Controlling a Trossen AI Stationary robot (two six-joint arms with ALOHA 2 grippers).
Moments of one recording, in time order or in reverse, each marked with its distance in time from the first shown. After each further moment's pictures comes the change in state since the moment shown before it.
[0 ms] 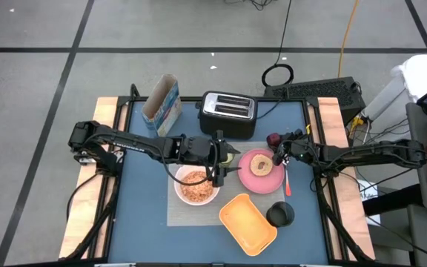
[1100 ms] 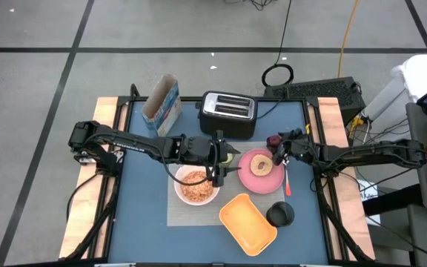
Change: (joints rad) left arm 0.000 0.000 0.000 0.000 0.000 0.000; right arm 0.000 -0.001 0.004 0.002 0.000 -0.013
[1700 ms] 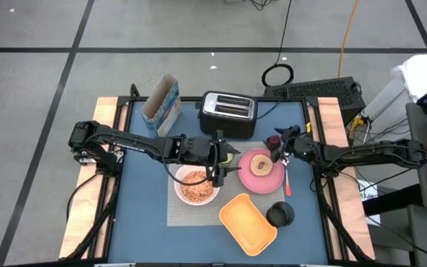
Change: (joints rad) left arm 0.000 0.000 0.000 0.000 0.000 0.000; right arm 0.000 0.000 0.003 0.128 -0.001 -0.071
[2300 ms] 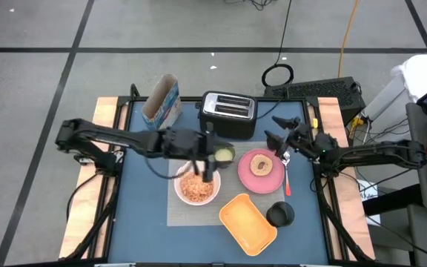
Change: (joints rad) left arm 0.000 -0.116 -0.002 -0.047 0.000 0.004; right arm 0.010 -0.023 0.000 0.597 -0.133 -0.016
